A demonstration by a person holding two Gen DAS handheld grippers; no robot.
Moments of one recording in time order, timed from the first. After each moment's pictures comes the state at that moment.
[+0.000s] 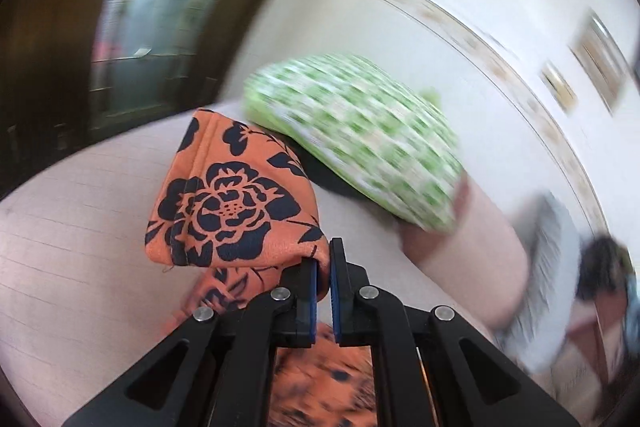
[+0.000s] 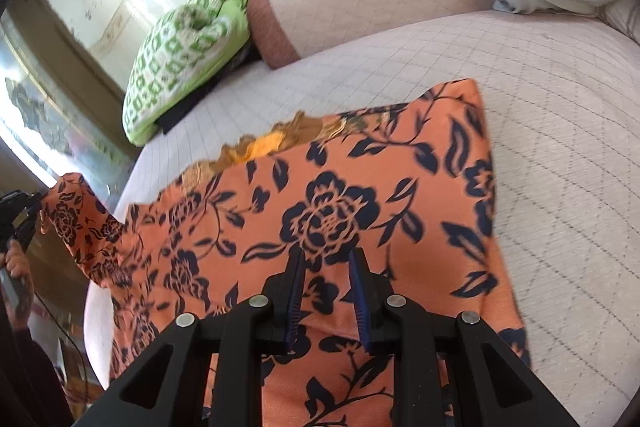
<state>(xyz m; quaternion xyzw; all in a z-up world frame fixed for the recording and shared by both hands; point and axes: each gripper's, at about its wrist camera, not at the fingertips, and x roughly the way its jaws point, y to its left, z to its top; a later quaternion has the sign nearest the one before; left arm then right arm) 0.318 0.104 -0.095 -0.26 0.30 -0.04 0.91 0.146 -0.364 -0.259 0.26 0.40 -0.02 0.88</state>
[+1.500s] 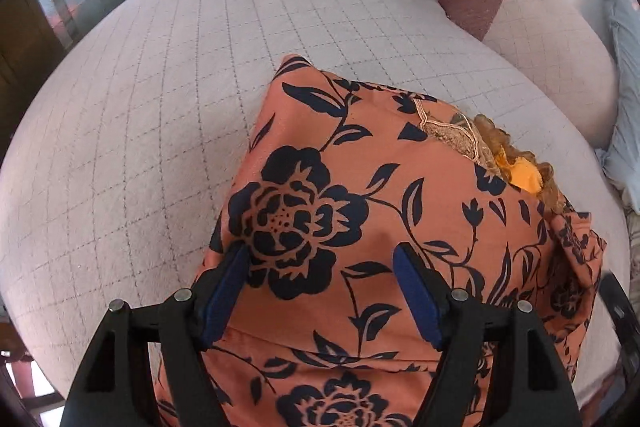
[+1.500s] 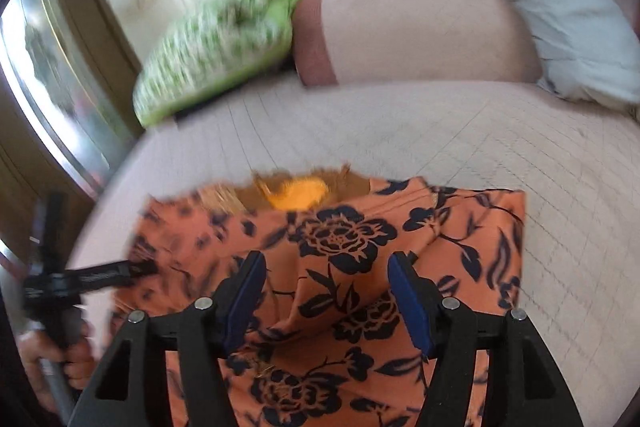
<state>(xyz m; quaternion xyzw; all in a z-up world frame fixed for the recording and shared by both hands) 0.329 -0.008 -0.242 -0.07 0.56 -0.01 0.83 0.224 -0.303 -0.218 0.11 0.44 -0.01 0.89</state>
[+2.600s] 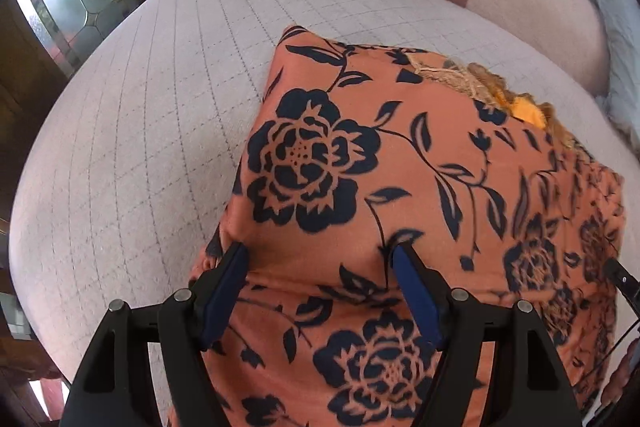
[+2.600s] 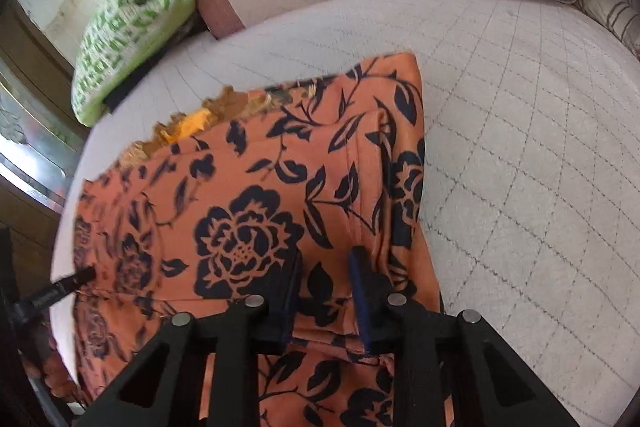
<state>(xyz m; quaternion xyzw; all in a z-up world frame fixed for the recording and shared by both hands) 0.273 -0.013 -0.242 -0.01 0.55 -0.02 0.84 0.128 -0.384 -0.269 0.23 0.47 -0.07 0.85</state>
